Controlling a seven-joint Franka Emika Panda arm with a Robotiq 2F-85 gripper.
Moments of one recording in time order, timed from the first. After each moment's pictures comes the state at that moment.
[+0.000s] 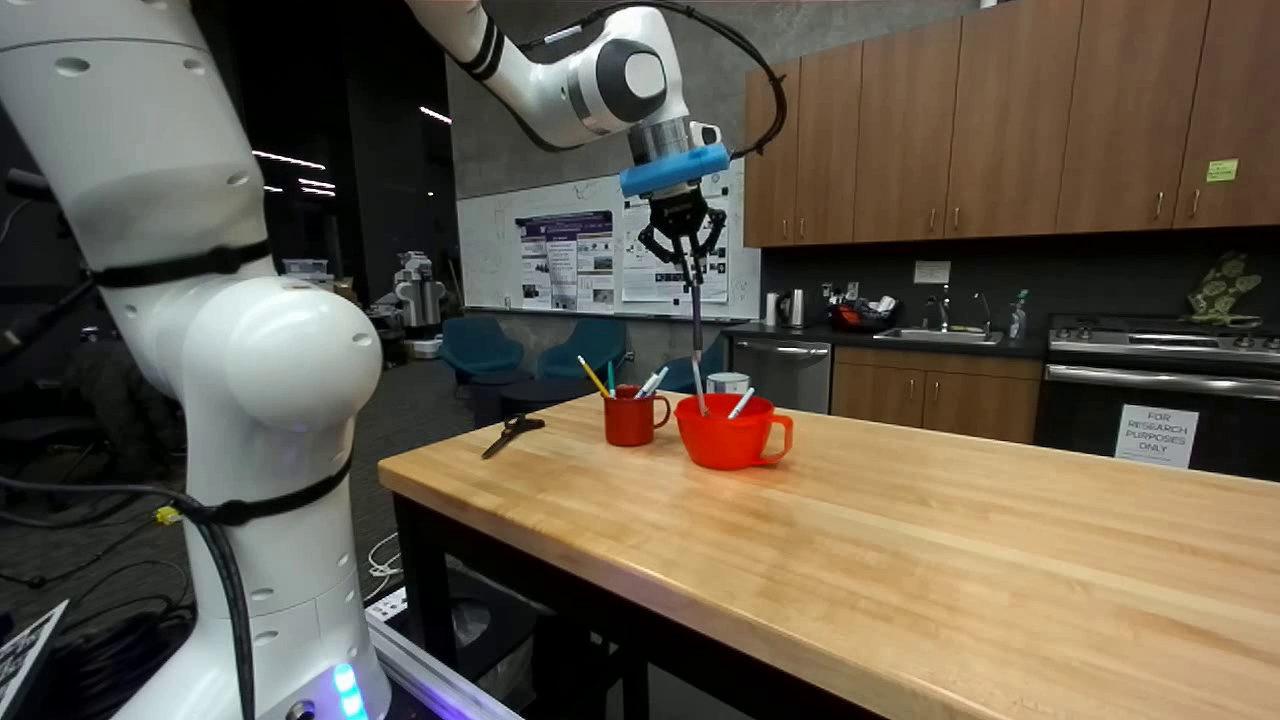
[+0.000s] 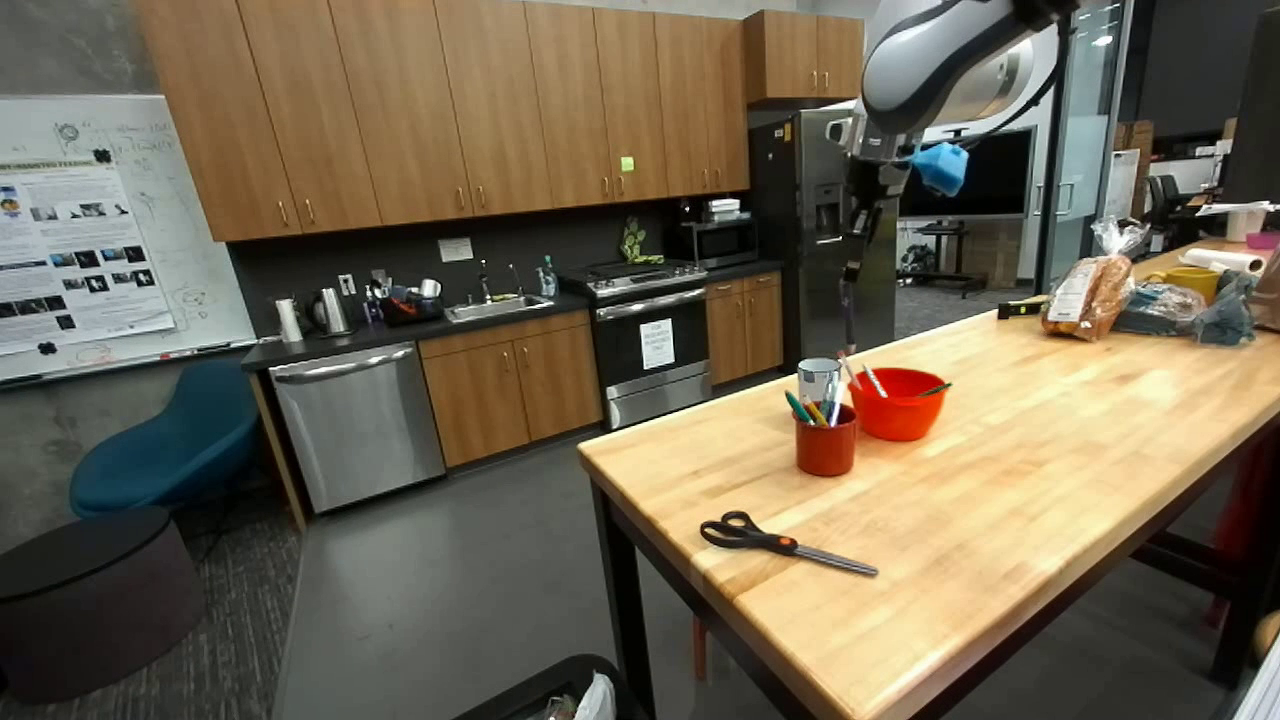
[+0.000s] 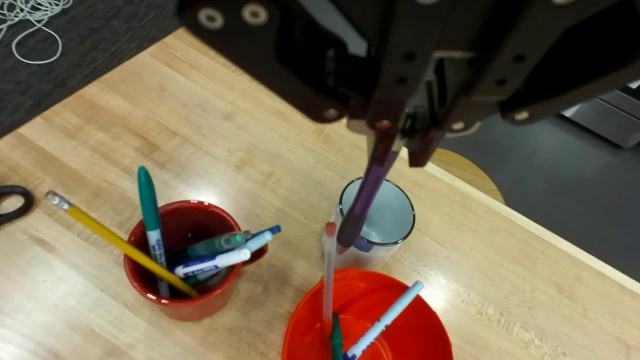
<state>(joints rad) -0.04 -0.27 -0.12 -2.19 -0.11 2.26 -0.57</state>
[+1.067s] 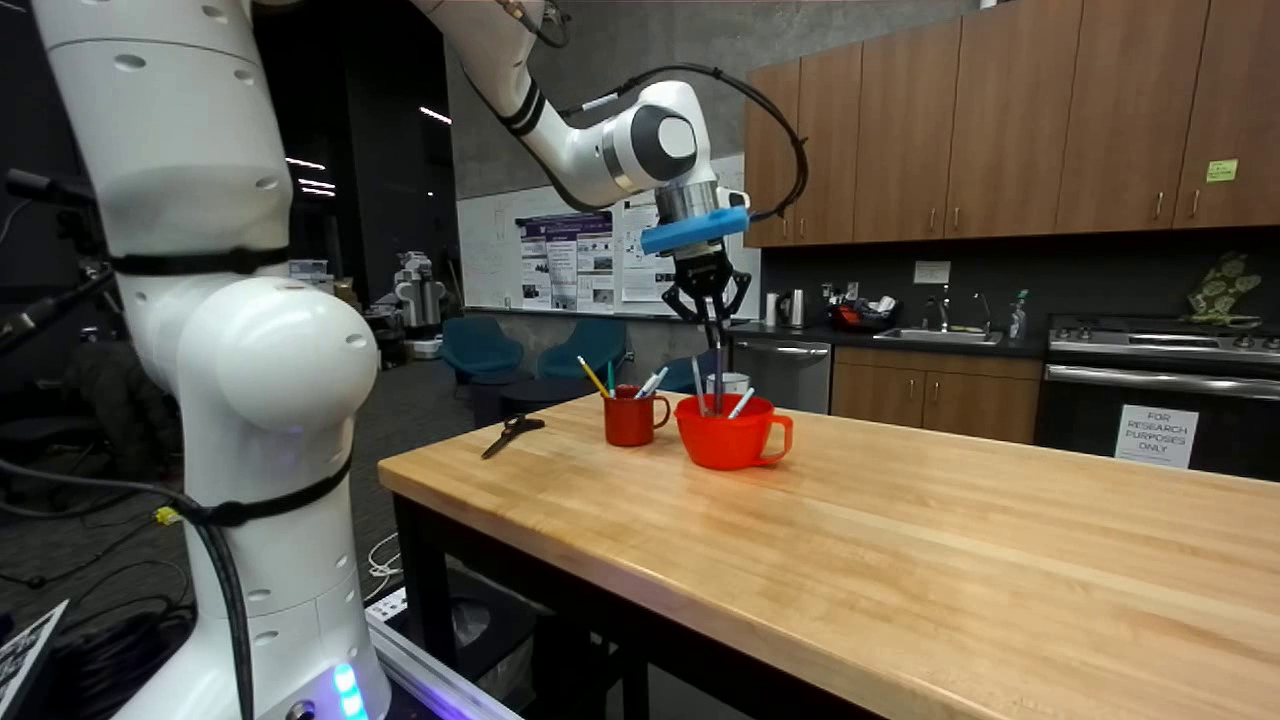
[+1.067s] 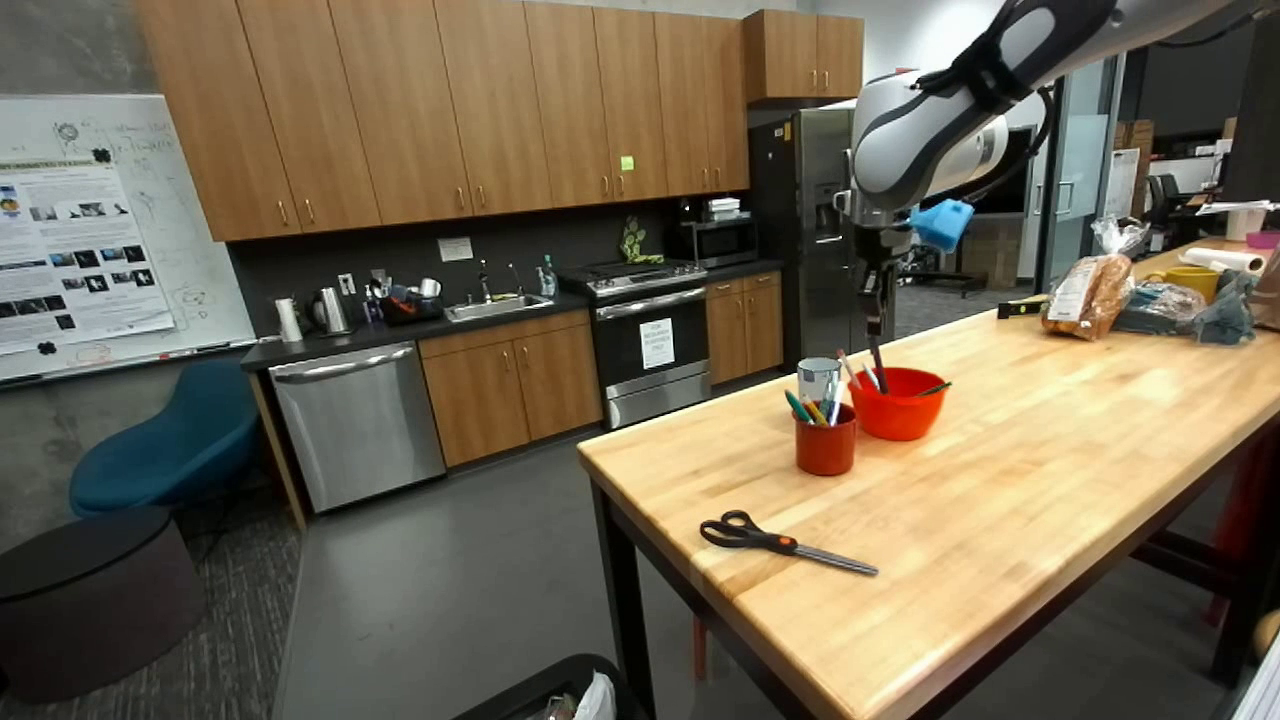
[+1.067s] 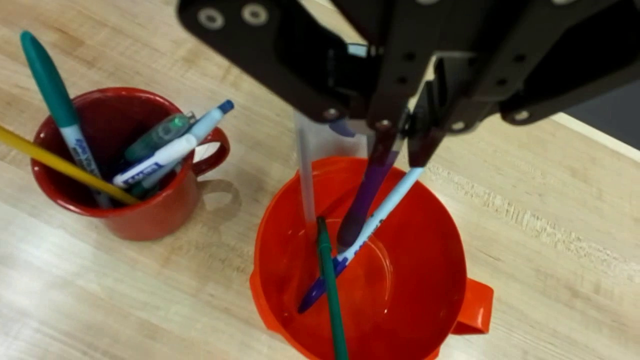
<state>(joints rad) -0.08 -0.12 -0.14 -2.21 -0.20 2.28 -0.45</state>
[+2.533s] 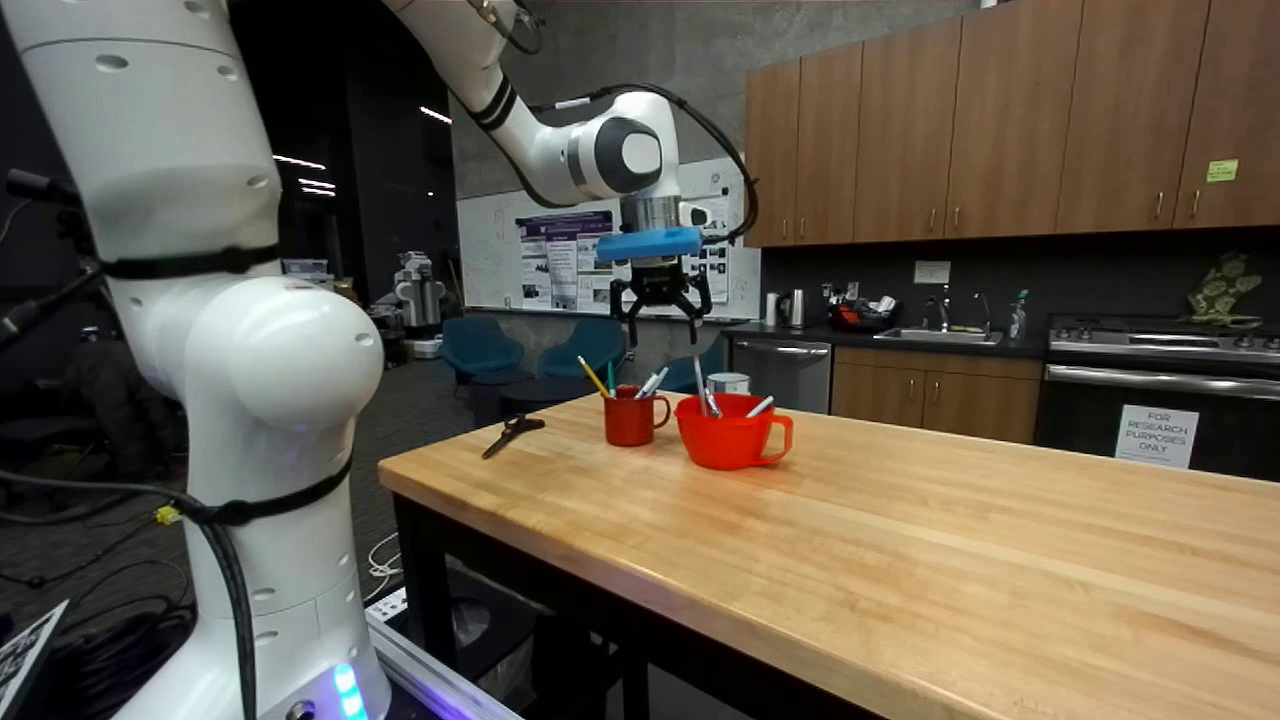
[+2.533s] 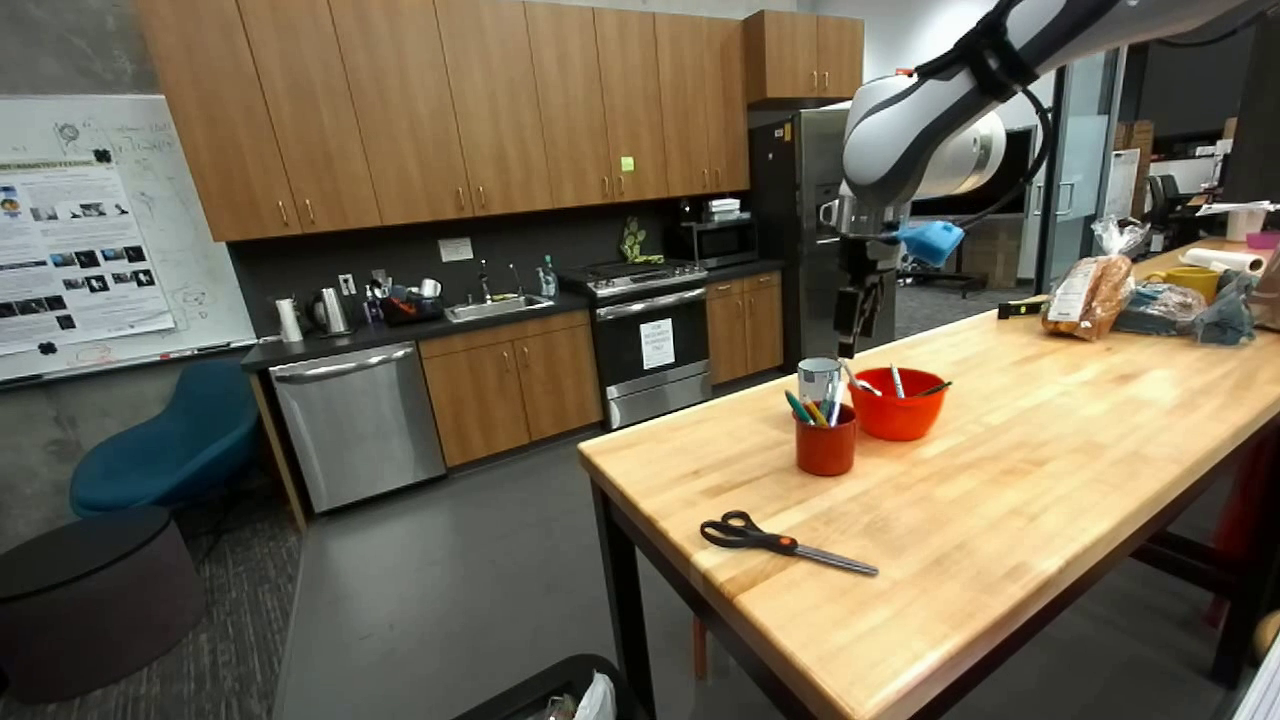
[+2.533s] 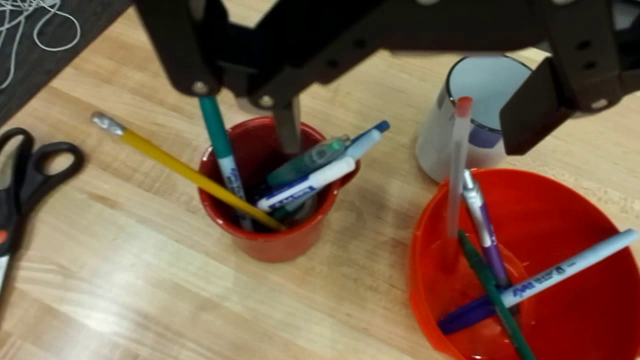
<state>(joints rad) -0.03 -0.19 -0.10 -2.30 -0.03 2.26 -0.46</state>
